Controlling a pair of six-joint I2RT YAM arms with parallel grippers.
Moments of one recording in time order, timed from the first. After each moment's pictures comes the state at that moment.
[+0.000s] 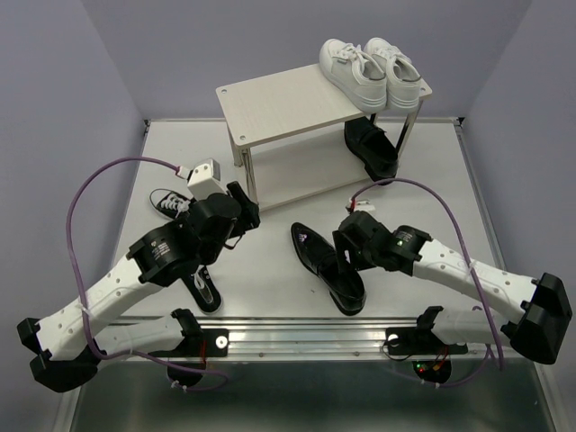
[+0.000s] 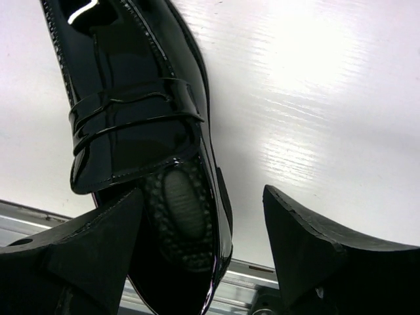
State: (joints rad) left arm -0.95 0.92 1.17 -0.82 -0.65 -0.90; right arm 0.90 1.17 0.89 -0.78 0.30 0.59
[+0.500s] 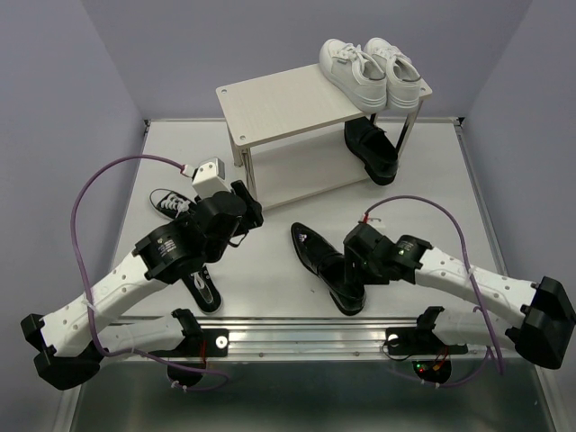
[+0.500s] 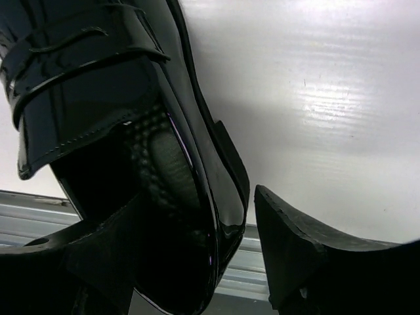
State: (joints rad) left arm -0.95 0.95 1.17 -0.81 -0.65 -0.89; right arm 0.90 1.12 0.79 -0.83 0.24 0.86
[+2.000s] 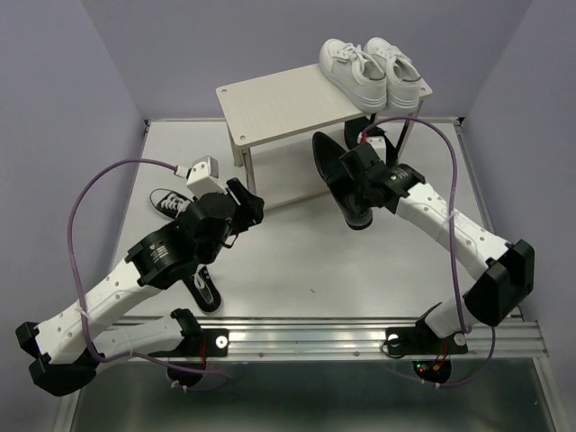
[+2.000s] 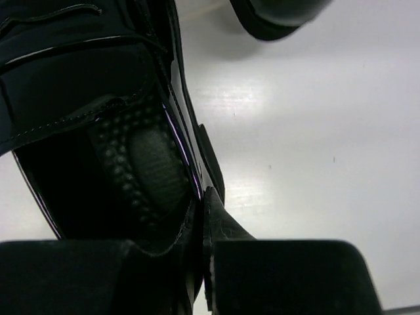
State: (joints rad) left arm -0.94 0.90 1.13 -0.69 -0.61 -0.89; right arm 0.64 1.47 1.39 -0.91 0.56 0.47
